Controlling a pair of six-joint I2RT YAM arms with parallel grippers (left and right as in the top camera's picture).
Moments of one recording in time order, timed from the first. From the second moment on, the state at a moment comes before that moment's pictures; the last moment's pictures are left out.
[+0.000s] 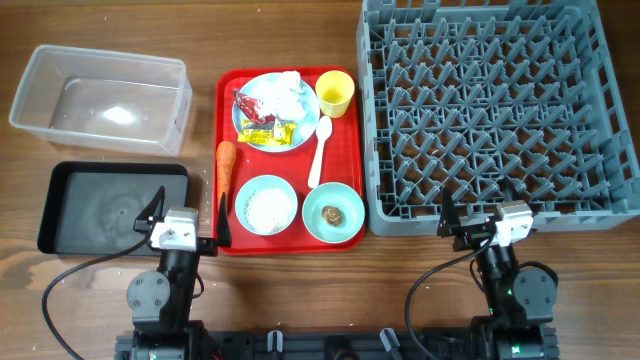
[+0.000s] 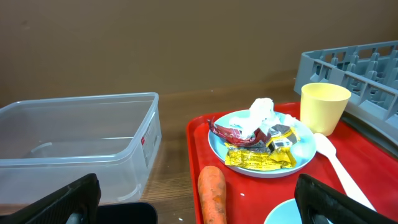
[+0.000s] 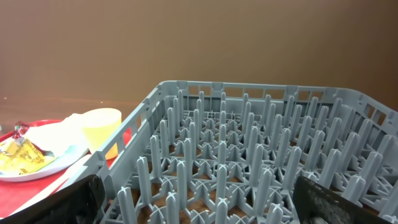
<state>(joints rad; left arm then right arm) 0.02 0.01 0.01 -0.06 0.09 0.09 0.03 0.01 0.01 0.00 -0.10 -0.01</state>
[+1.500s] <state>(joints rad) -0.07 1.32 1.37 -0.94 0.30 -0.18 0.03 0.02 0.01 0.00 -0.10 -0.01</state>
